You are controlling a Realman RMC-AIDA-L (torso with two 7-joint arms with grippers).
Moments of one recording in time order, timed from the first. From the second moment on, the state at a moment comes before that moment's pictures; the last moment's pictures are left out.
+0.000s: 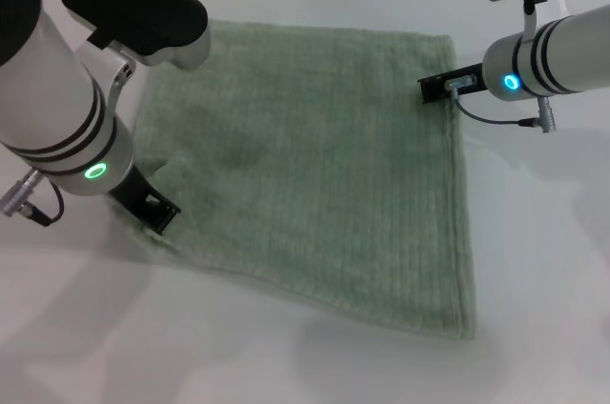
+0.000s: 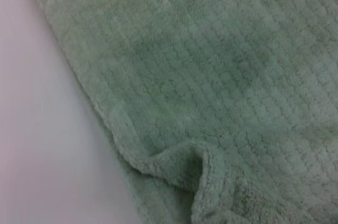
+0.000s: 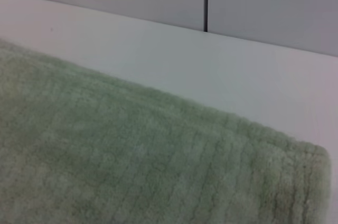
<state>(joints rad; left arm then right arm) -0.52 -2.06 -1.37 -1.64 2.89 -1.70 0.04 0.88 2.07 1.61 0.57 -2.47 0.60 -0.31</state>
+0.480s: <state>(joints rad) -0.47 -2.06 -1.36 -1.66 2.89 -1.69 0.00 0.88 2.07 1.61 0.56 -2.47 0.61 -0.31</state>
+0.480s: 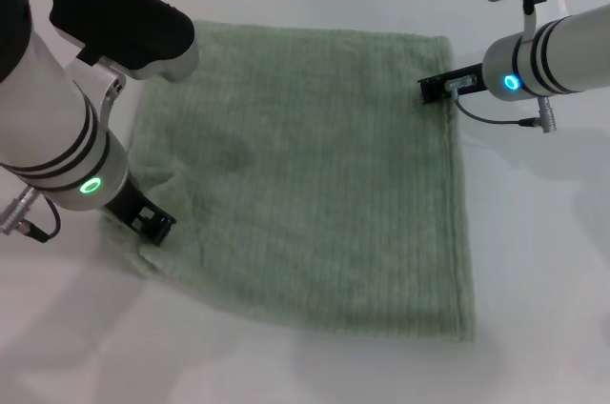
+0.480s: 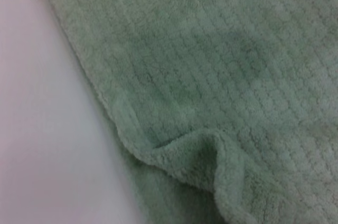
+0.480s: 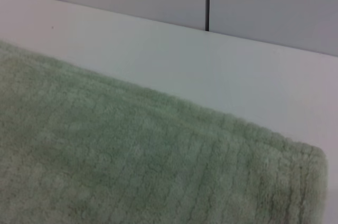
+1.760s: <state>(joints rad) -0.48 -2.05 -1.37 -1.56 2.89 -1.57 0.03 0.88 2.07 1.62 0.58 -2.47 0.61 -0.31</state>
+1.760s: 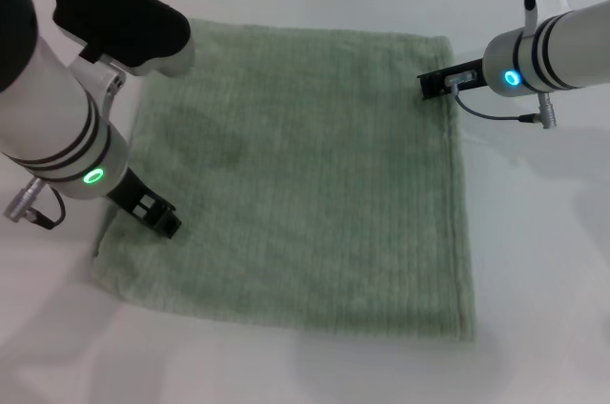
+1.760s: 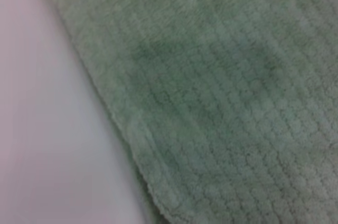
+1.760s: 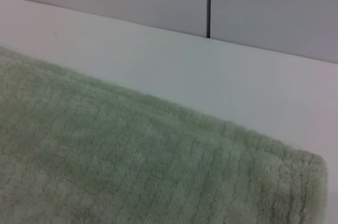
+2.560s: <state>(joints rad) -0.43 -1.96 -1.47 -1.66 2.89 -1.31 0.12 0.82 2.07 1.62 0.73 -2.54 0.58 -0.31</state>
